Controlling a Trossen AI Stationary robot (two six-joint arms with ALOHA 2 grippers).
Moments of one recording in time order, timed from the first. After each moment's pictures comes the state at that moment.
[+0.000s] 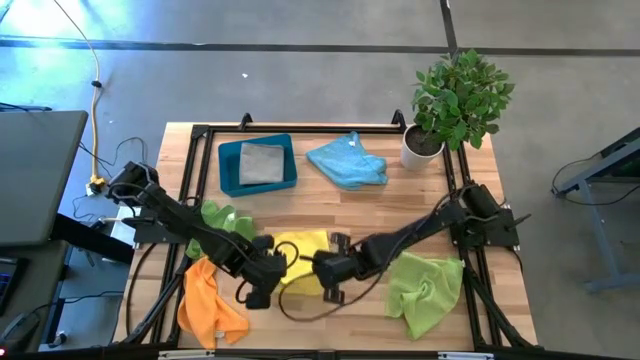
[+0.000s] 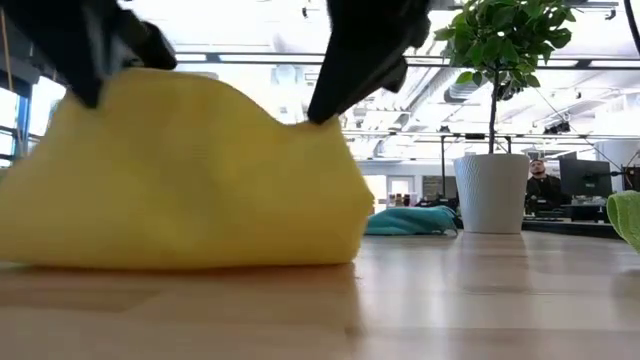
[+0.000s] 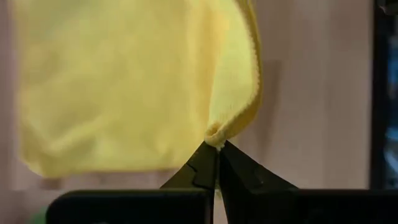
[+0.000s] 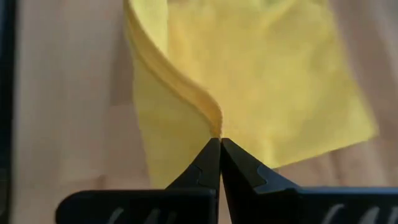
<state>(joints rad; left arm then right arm) -0.44 1.59 1.12 -0.74 -0.13 -0.57 0.39 1.98 1.56 -0.62 0.22 0.47</state>
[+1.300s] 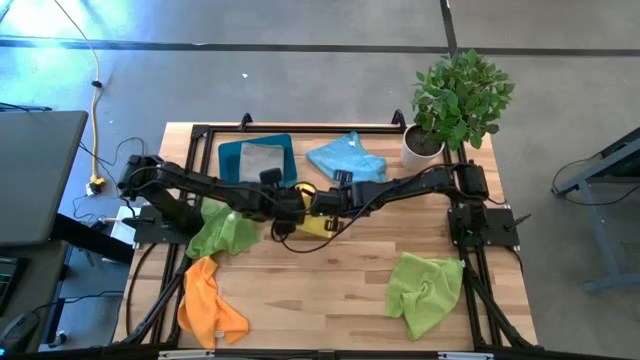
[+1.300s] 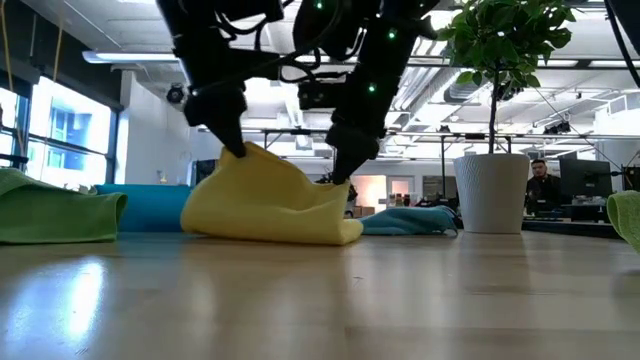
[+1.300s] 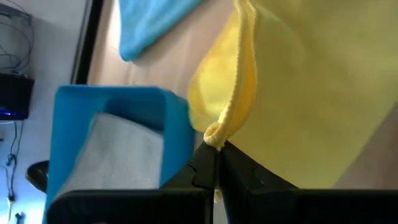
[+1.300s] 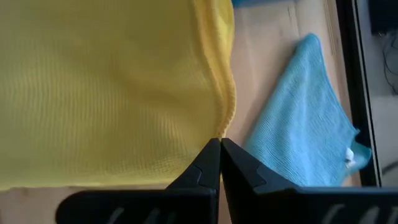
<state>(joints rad) 0.03 1.62 1.12 -0.81 -0.60 -0.21 0.02 1.98 1.47 -0.68 0.50 0.02</state>
